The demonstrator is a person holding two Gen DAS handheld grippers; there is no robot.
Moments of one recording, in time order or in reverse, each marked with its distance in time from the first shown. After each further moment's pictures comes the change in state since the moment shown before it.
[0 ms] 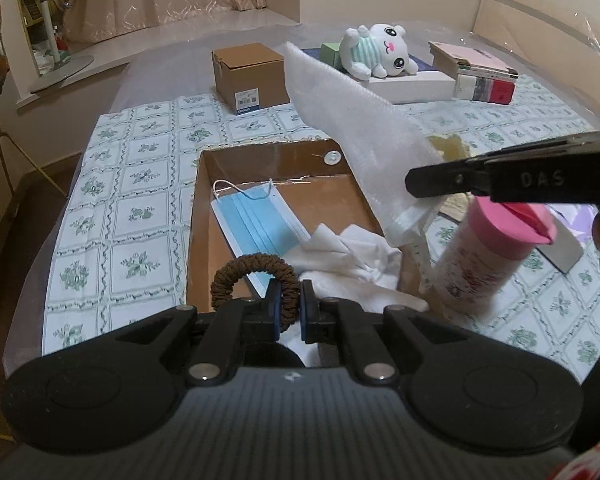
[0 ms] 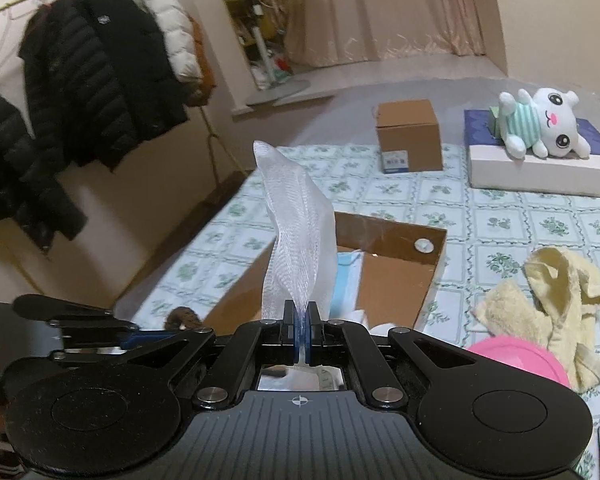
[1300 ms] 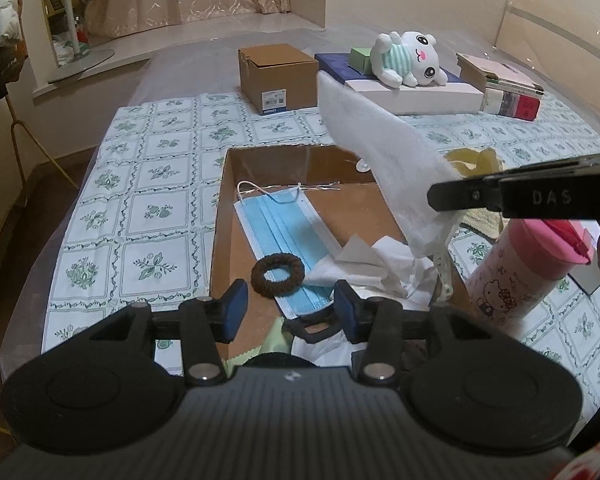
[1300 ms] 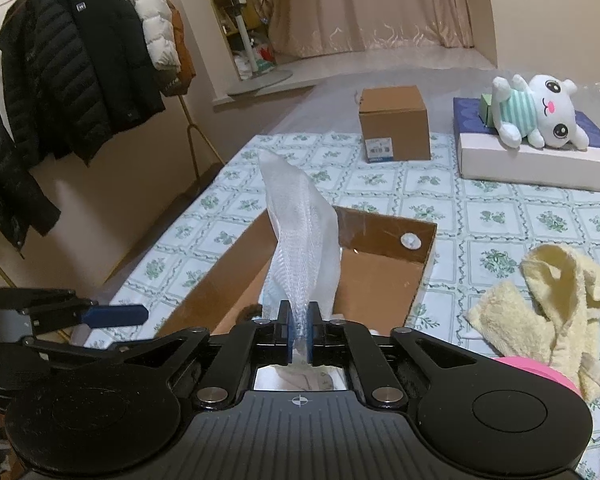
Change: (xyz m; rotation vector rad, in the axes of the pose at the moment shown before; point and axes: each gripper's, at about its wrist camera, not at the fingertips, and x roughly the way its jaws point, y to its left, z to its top) left arm 0.018 0.020 -0.004 -0.063 -0.027 0.039; right arm 0.024 -0.010 -0.002 -0.005 -0.003 -0.035
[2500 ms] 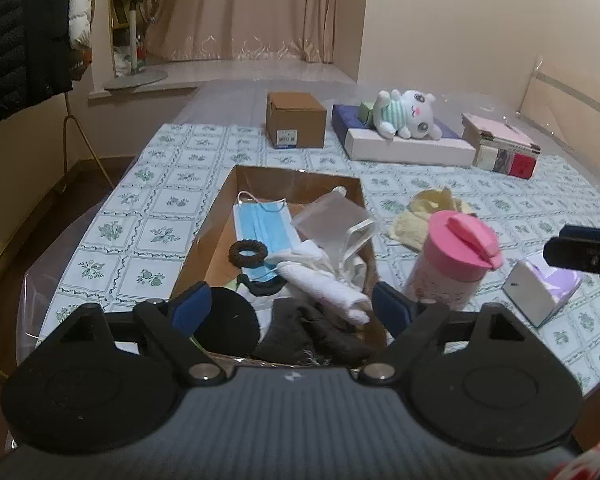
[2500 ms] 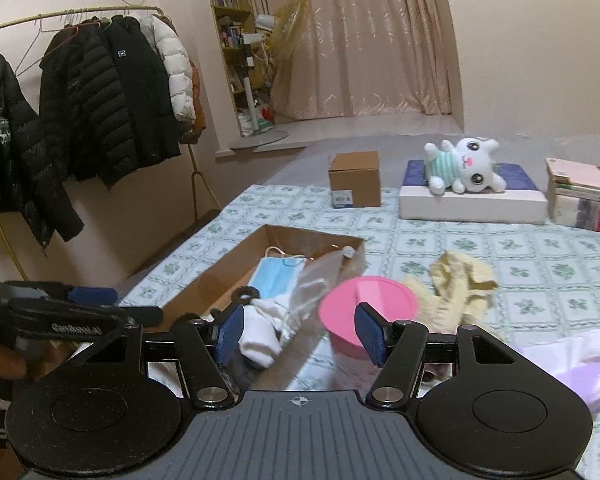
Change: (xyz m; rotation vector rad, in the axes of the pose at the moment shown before) left arm -0.110 -0.087 -0.057 -0.161 -0.162 0.097; right arm -0.195 -0.021 -0.087 -0.075 -0.173 -0.042
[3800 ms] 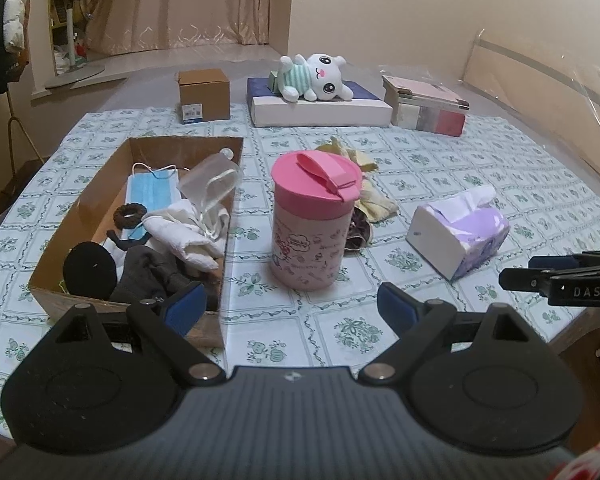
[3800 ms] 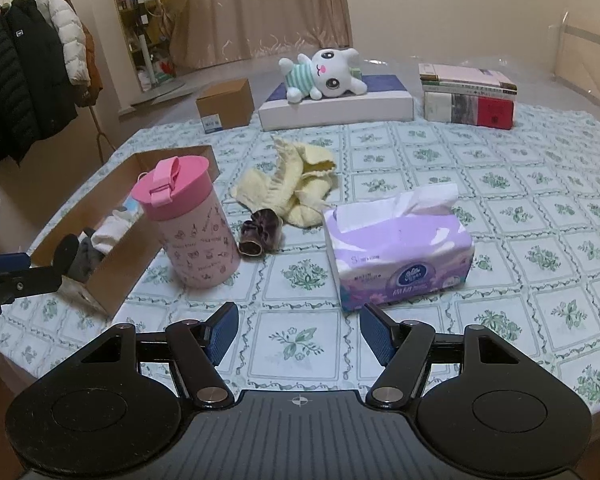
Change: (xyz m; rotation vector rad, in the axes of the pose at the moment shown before) left arm -0.003 -0.117 -0.049 0.083 0.053 -0.136; right arm -0.057 -0.118 -0.083 0.145 0.168 -0.227
